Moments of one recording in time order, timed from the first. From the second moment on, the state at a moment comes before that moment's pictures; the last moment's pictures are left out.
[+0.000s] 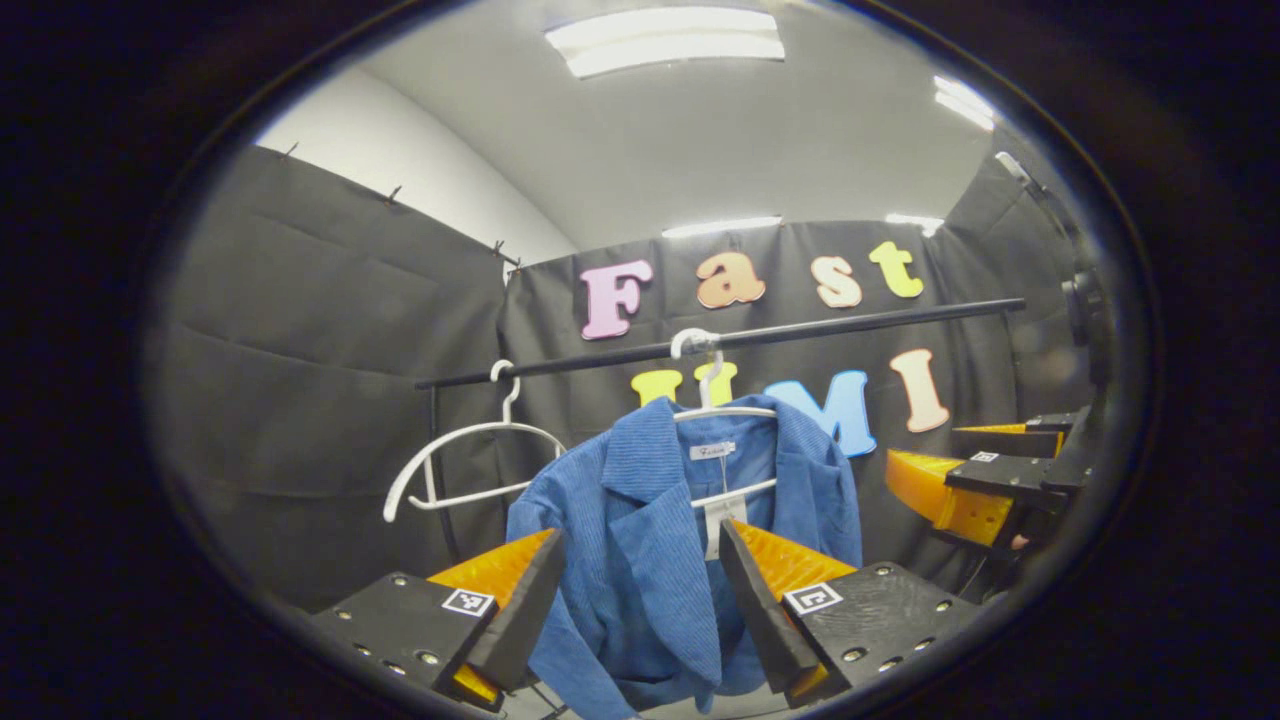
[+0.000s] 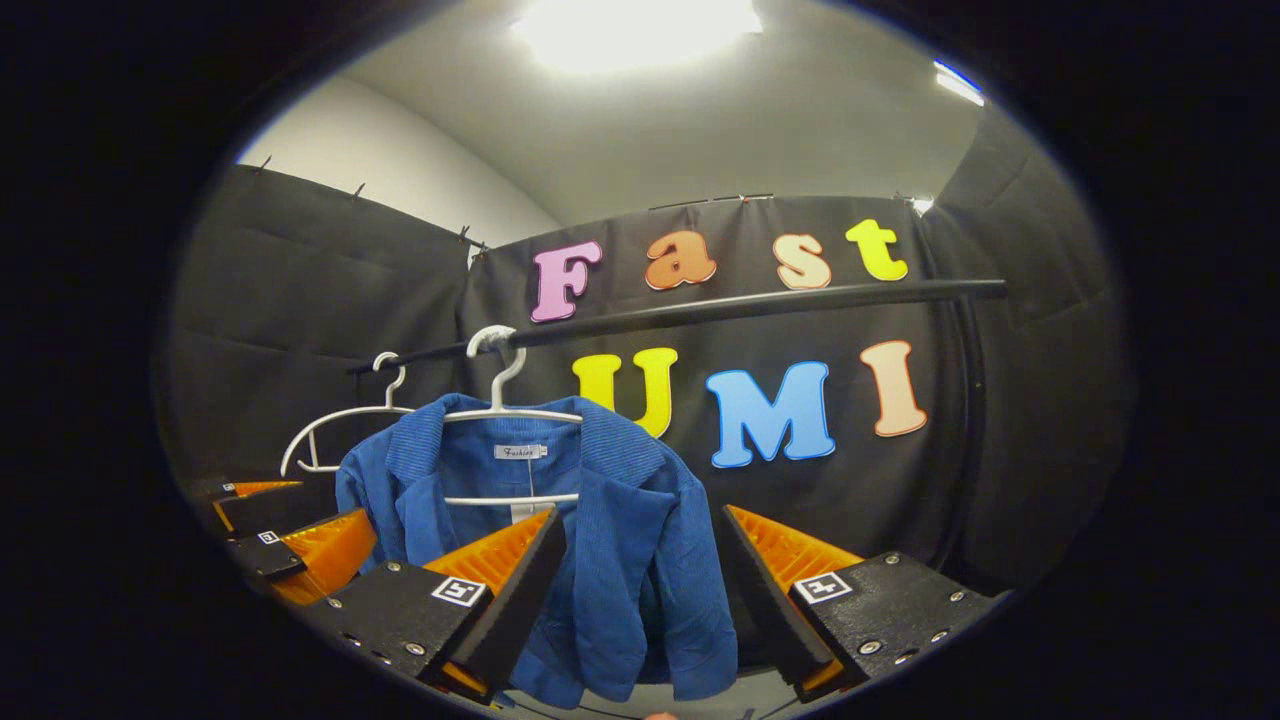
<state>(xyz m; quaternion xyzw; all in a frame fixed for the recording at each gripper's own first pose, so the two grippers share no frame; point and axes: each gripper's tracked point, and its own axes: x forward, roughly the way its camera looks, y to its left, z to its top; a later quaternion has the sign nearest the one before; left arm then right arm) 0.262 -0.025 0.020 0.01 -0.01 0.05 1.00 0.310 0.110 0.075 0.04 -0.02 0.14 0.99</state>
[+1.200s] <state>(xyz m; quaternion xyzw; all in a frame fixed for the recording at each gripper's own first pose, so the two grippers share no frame) 0.367 -0.001 -0.092 0.01 0.09 0.16 0.98 0.454 0.193 -0.048 0.07 0.11 0.21 0.97</state>
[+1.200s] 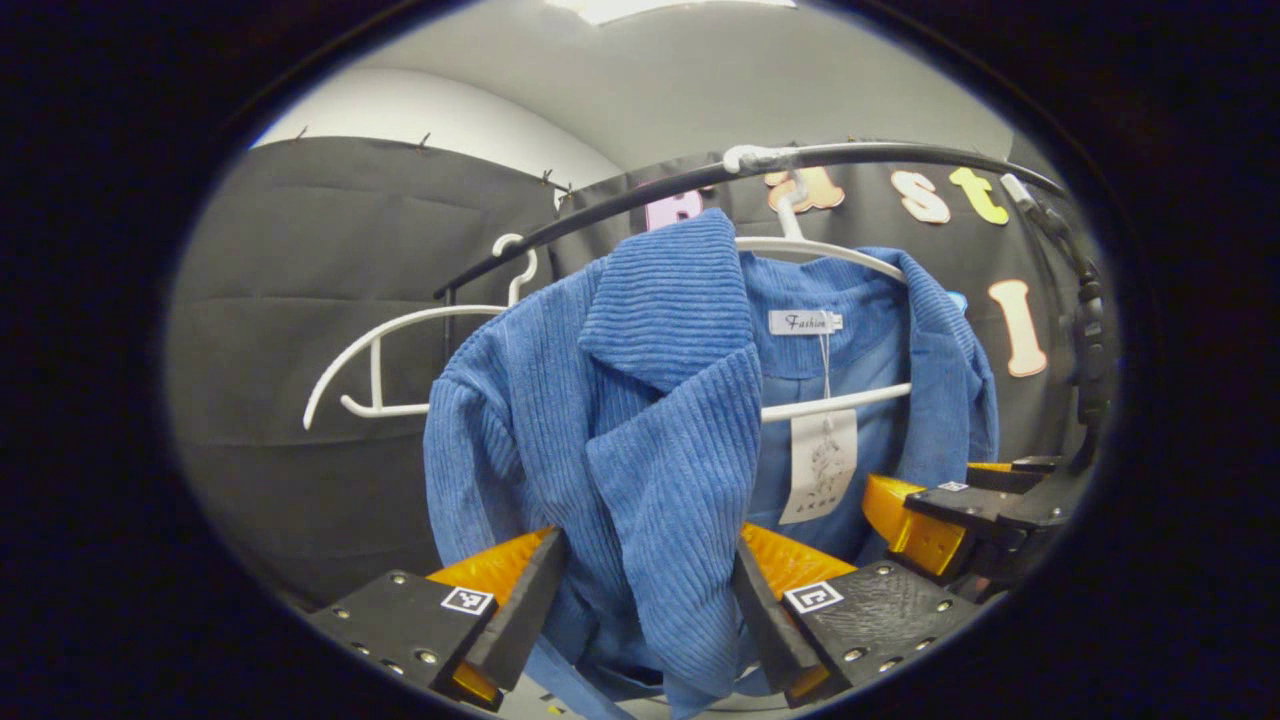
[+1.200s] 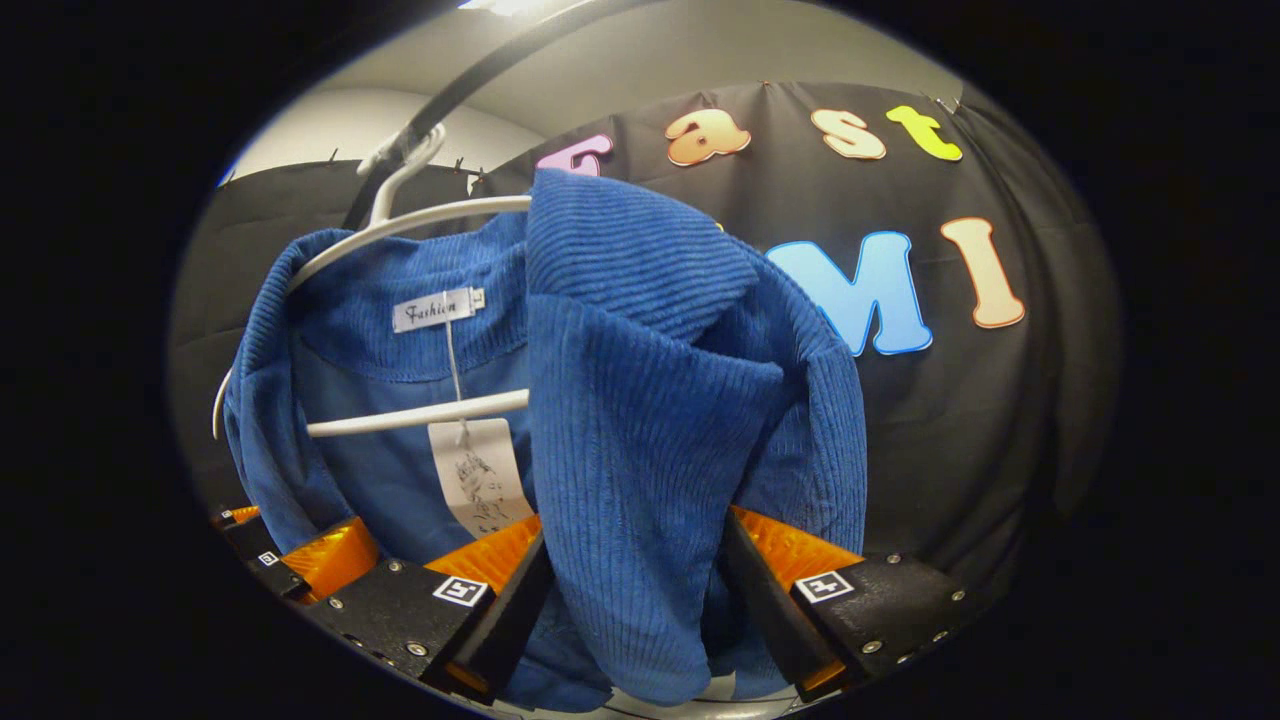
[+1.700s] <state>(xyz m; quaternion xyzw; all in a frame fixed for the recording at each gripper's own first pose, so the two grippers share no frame) 0.364 -0.004 -0.091 0.00 0.08 0.16 0.98 0.458 0.187 -0.041 0.10 0.10 0.22 0.97</state>
